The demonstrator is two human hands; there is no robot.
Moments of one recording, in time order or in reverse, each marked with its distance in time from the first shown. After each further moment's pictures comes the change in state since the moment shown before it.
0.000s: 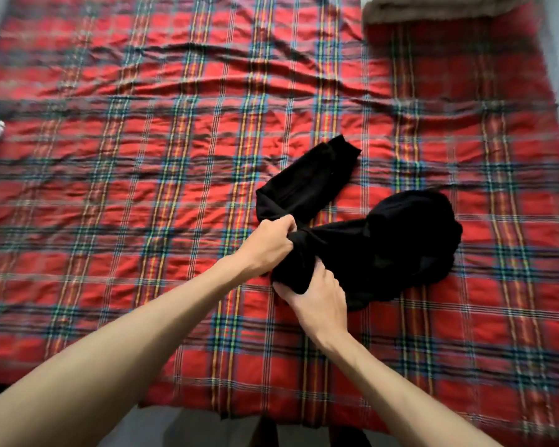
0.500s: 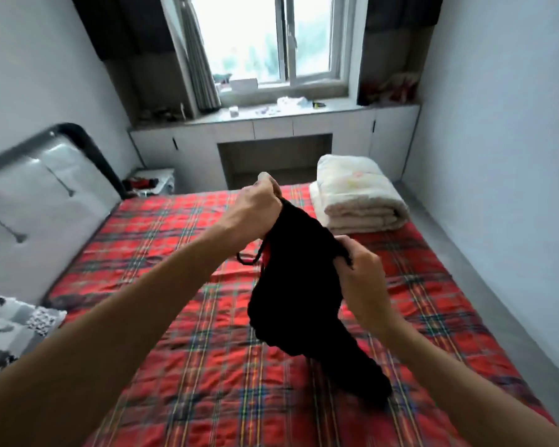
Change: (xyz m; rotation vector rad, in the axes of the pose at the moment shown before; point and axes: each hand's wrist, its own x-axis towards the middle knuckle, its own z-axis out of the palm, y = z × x) left_hand -0.184 0.262 -0.325 -0.121 0.506 0.335; right_hand -0.086 -0.204 -0.323 0.400 0.593 -0.588
